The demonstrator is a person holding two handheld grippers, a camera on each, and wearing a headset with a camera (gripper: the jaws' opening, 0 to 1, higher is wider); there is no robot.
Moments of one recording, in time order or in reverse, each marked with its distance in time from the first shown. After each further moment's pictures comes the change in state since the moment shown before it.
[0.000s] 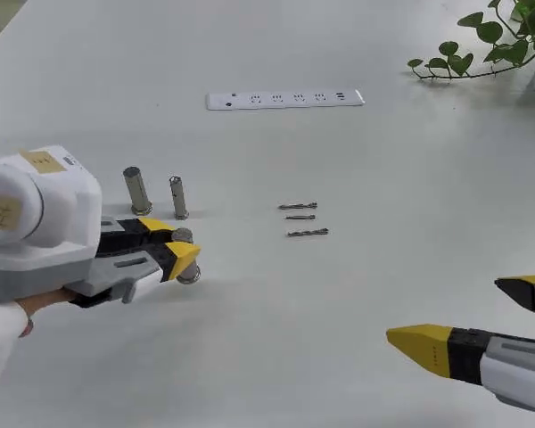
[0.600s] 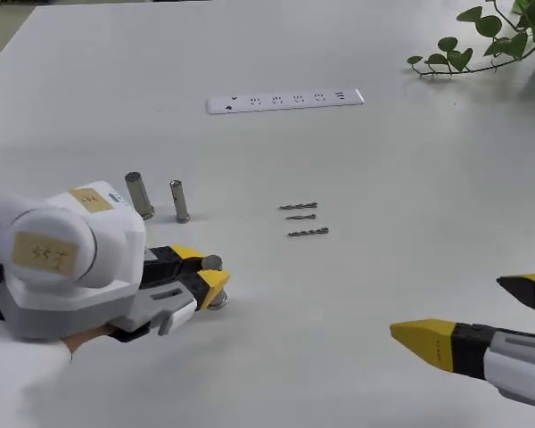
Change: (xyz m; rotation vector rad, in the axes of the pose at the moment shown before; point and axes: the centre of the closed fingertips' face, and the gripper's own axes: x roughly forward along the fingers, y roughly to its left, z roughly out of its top) left arm 0.012 -0.031 -0.008 0.024 0.036 -0.023; right arm -0.002 -0.002 -0.002 0.033 -0.024 0.015
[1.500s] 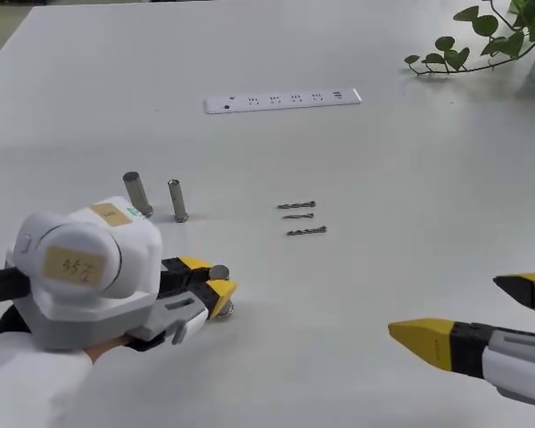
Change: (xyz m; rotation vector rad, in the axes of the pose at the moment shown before) left arm 0.009 -0.004 -0.010 -0.031 0.018 0.017; right arm -0.001 0.001 0.000 0.003 -0.001 0.005
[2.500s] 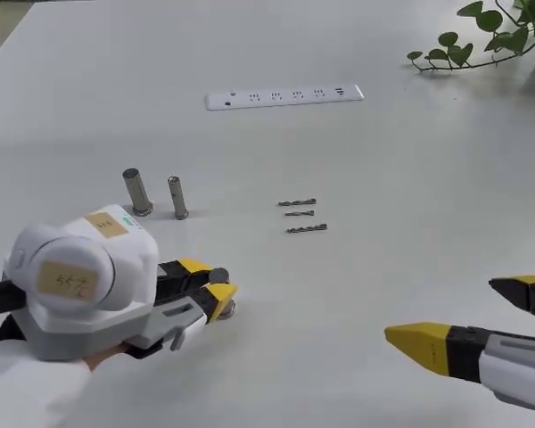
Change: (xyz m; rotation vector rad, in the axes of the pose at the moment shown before) left arm 0.002 -0.002 -0.004 0.007 -0.021 -0.002; right arm 0.003 0.003 -0.004 0.001 0.015 0.022
